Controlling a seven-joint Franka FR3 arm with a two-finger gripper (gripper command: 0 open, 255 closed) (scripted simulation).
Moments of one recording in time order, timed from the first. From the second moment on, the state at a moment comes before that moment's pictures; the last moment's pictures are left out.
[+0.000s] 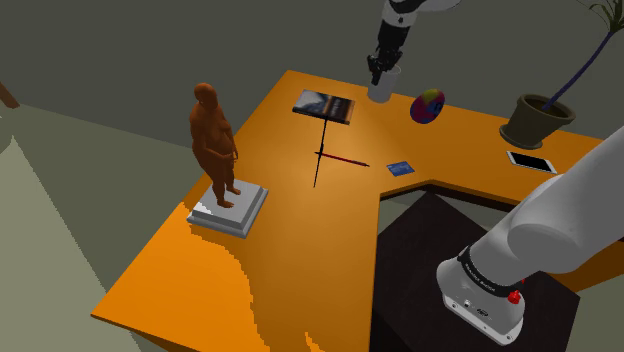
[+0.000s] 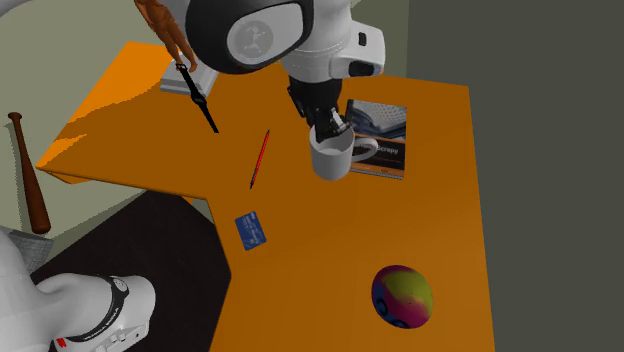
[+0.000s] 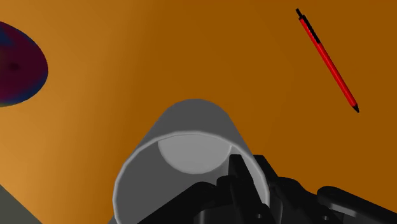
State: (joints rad) arm -0.05 -0.04 -0.18 -1.96 -0.03 1.97 -0.14
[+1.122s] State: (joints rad) arm -0.05 -0.04 -0.18 -1.73 -0.03 1.74 -0.15
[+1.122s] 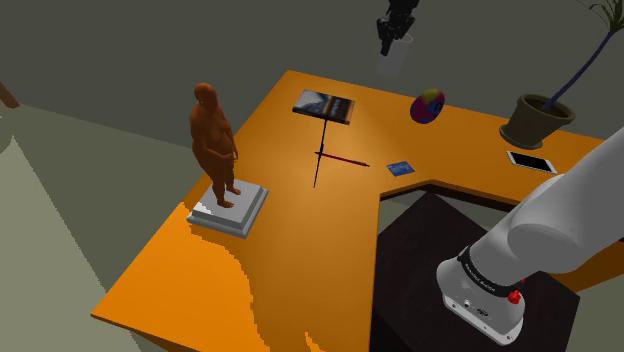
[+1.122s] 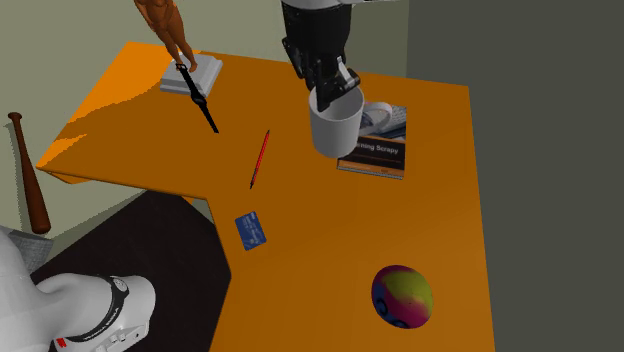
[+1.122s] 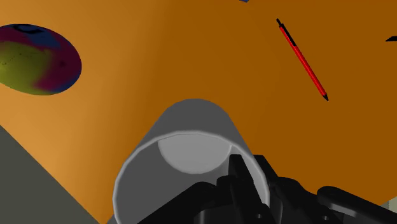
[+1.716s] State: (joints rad) arm -0.05 -0.02 -0.18 -1.58 -0.02 1.62 -0.15
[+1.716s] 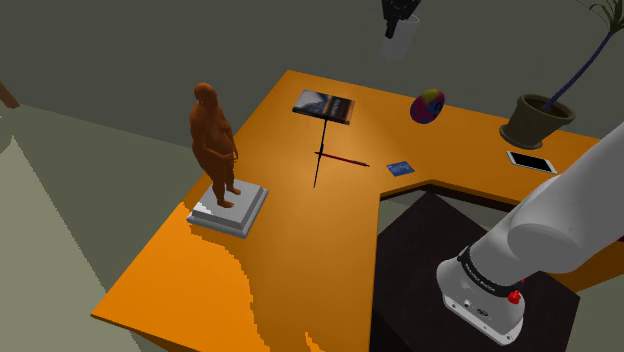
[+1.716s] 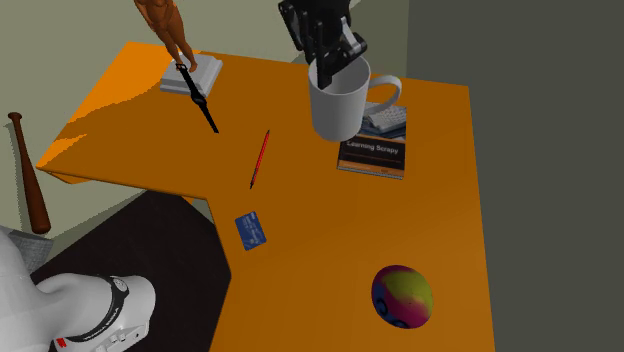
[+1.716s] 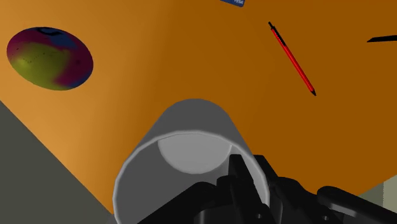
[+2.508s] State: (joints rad) arm -0.06 0.05 -0.19 -1.32 -0.01 1.43 -0.17
